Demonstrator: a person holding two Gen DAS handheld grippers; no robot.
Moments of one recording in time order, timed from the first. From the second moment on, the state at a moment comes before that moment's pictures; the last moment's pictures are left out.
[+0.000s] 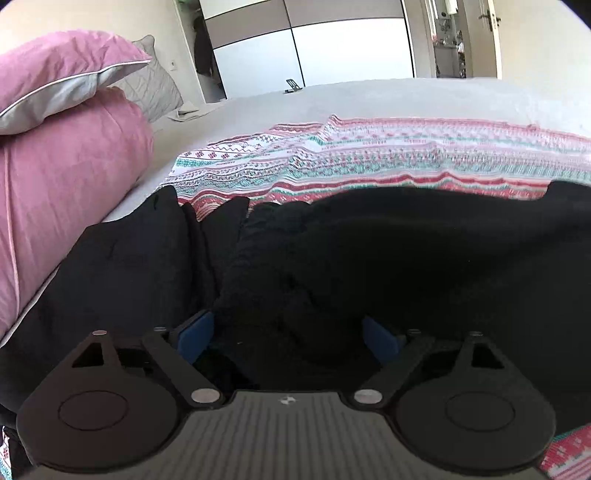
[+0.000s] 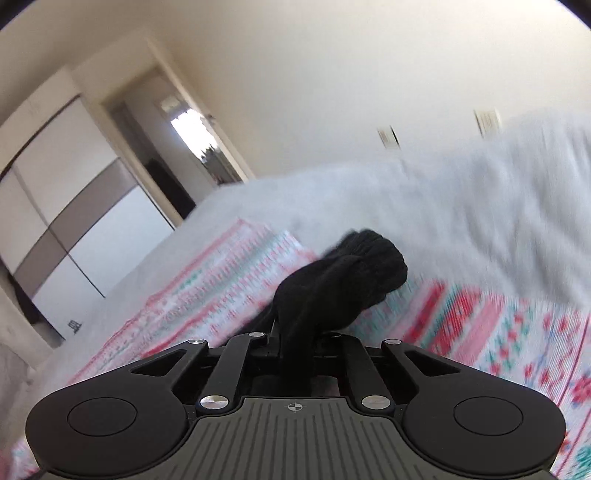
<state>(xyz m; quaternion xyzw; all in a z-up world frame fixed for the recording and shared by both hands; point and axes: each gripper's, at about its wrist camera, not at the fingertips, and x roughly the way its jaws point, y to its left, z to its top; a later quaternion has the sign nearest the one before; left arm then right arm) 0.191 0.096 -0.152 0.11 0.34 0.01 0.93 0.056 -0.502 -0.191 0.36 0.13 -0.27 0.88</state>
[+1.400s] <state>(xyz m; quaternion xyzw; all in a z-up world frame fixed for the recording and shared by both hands) 0.168 -0.030 -0.135 -0.11 0.45 -0.22 0.86 0.213 -0.190 -0.162 -0.09 0.32 0.18 0.93</state>
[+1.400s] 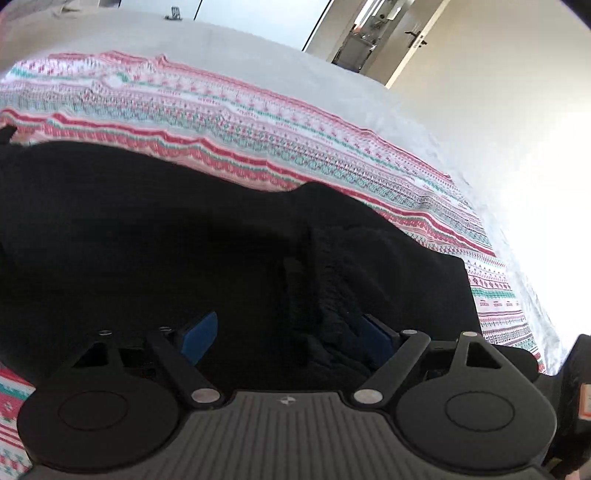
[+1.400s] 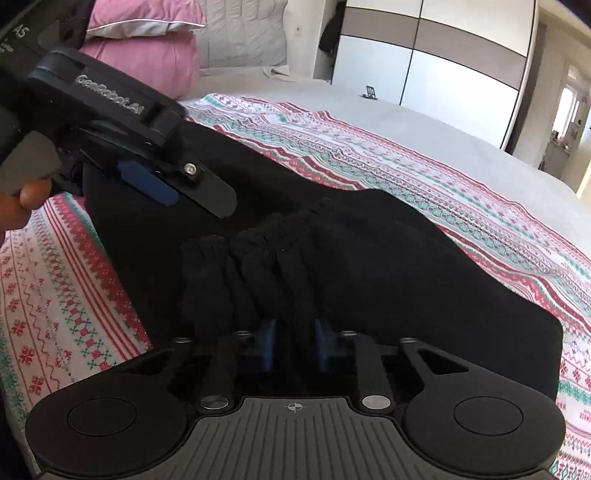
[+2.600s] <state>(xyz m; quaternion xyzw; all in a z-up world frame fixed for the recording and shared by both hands) 0.189 -0.021 -0.087 -0.03 0.35 -0.20 0.92 0.068 -0.402 -0.169 0.24 0.25 -0.05 0.94</state>
